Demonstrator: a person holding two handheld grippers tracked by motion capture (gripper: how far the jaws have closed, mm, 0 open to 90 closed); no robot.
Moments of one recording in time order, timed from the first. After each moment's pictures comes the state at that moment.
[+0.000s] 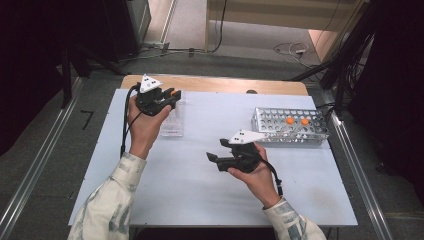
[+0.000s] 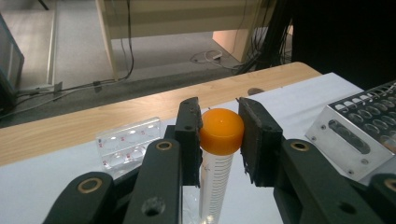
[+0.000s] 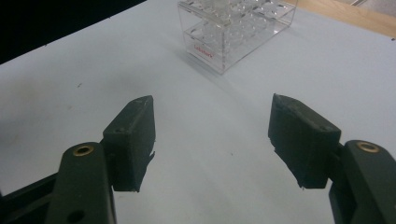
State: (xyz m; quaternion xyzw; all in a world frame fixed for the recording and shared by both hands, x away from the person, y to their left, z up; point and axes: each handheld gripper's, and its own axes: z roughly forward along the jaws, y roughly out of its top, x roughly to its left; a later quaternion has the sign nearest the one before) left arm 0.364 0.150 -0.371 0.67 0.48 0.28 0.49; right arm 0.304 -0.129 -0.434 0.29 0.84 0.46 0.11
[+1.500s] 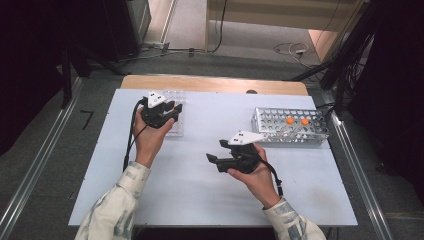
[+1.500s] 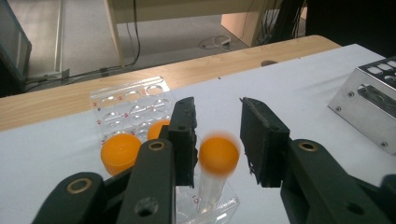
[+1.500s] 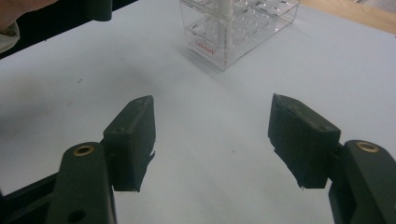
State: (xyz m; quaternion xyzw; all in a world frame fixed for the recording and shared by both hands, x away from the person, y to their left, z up) left arm 0.363 0.147 -0.417 0.68 0.49 0.28 0.47; right arm 0.303 -0.128 -0.436 0.28 0.84 0.45 0.11
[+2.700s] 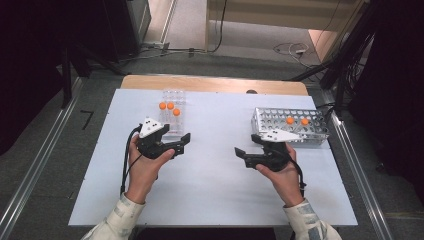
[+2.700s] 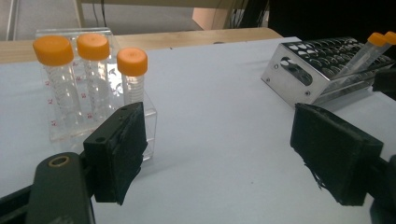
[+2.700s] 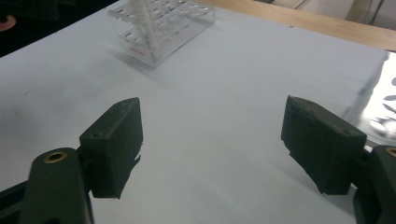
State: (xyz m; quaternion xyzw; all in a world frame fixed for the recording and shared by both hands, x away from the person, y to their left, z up) left arm 0.286 0.137 -0.430 0.68 0.49 0.22 0.50; right arm 0.310 -0.202 -0.429 0.35 0.80 0.46 0.15
